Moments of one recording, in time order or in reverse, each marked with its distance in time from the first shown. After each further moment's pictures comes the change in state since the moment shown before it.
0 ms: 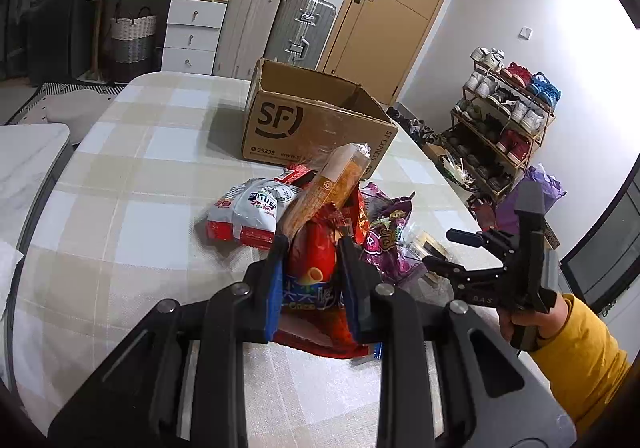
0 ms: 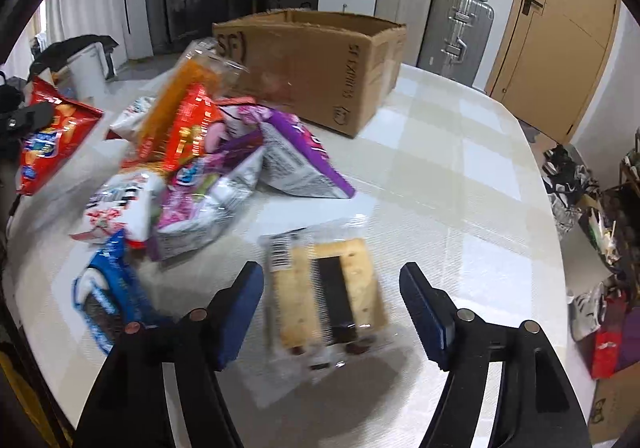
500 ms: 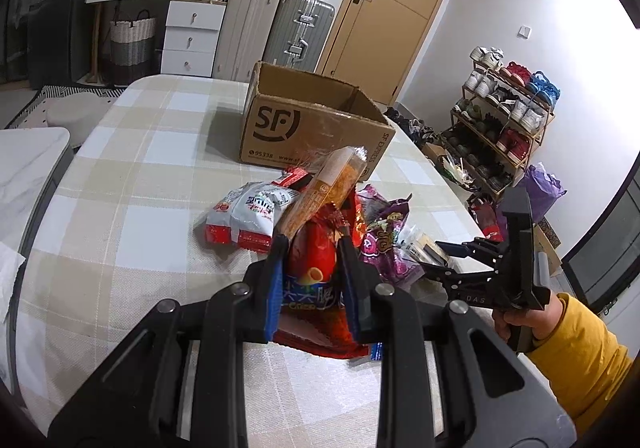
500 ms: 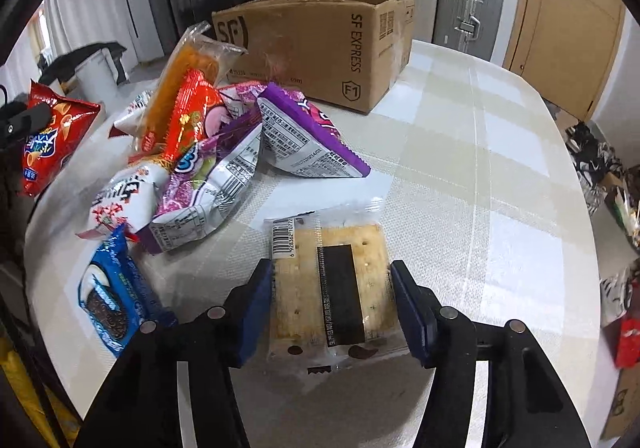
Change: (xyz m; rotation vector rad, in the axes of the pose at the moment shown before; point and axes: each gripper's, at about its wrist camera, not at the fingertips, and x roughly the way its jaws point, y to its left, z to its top) left arm -0.005 -0.002 0.004 0.011 -0.007 0.002; right arm 0.015 -0.008 -0.003 0.058 0.032 0.104
